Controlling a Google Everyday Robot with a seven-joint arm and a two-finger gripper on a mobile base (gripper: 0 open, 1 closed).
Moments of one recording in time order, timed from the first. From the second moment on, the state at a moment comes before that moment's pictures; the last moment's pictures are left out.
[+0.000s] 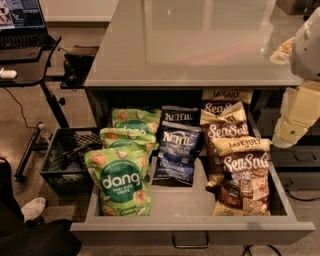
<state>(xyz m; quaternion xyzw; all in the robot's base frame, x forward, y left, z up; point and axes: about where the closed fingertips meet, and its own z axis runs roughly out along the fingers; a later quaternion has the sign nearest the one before) 0.438 -0.217 0.976 -0.60 0.78 -0.03 0.16</state>
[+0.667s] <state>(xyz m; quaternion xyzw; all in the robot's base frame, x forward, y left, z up) 0.439 -0.213 0.973 -0.60 0.78 -0.03 0.17</state>
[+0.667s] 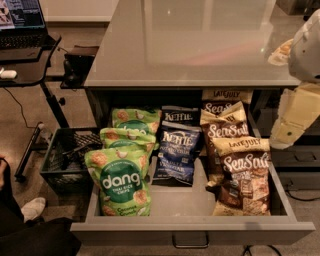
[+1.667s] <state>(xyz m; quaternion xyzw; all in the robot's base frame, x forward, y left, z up) 0.483 -0.181 0.829 -0.59 0.79 0.05 0.18</state>
